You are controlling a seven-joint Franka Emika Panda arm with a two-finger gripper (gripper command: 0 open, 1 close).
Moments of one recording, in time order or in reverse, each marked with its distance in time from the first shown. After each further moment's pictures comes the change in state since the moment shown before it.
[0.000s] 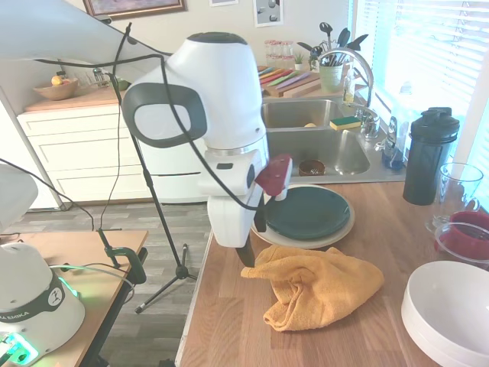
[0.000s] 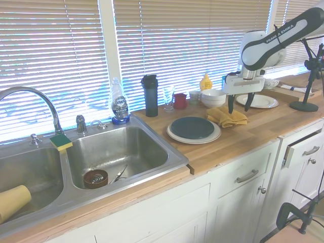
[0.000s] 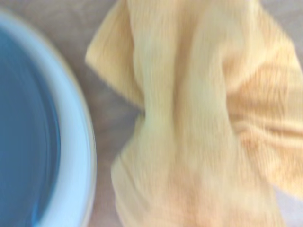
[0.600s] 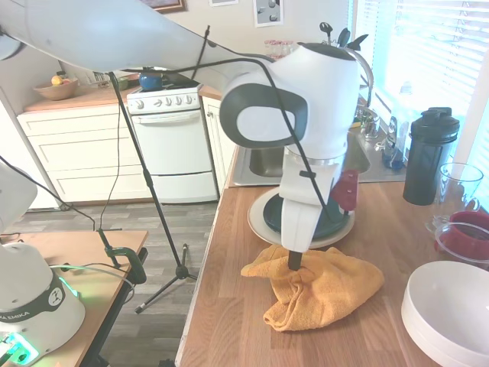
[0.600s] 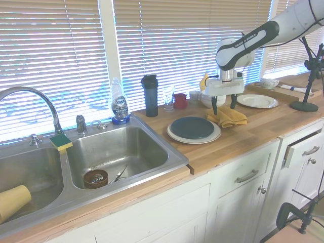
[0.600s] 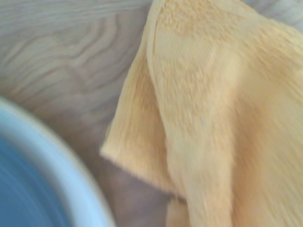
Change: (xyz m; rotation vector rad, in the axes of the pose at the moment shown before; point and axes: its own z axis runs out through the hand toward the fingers) arm 0.039 -0.085 0.049 -0.146 -0.088 0.083
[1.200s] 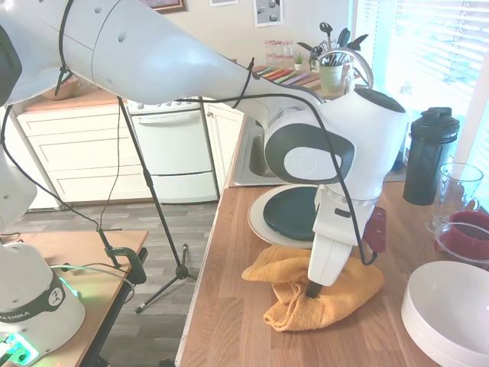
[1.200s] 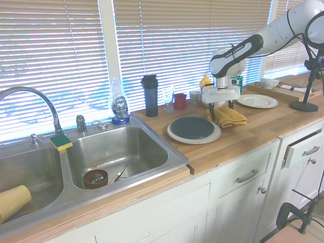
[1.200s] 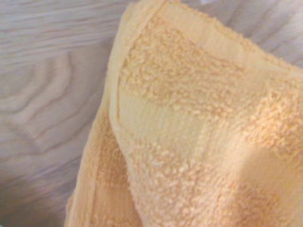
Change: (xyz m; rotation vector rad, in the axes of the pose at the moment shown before) arm 0.030 -0.022 0.031 -0.055 -0.026 0.036
